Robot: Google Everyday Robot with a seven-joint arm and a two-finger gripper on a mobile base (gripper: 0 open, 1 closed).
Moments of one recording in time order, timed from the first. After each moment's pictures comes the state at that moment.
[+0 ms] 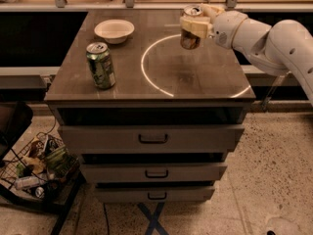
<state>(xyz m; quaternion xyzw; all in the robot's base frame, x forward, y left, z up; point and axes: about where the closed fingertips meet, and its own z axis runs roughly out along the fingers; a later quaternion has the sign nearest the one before) 0.756 -0.124 0.978 -0.33 0.61 0.22 0.69</state>
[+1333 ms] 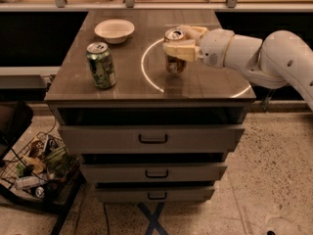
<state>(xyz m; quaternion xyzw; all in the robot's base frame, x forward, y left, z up) 0.677 -0.067 0.944 -0.40 0.60 0.27 0.63</state>
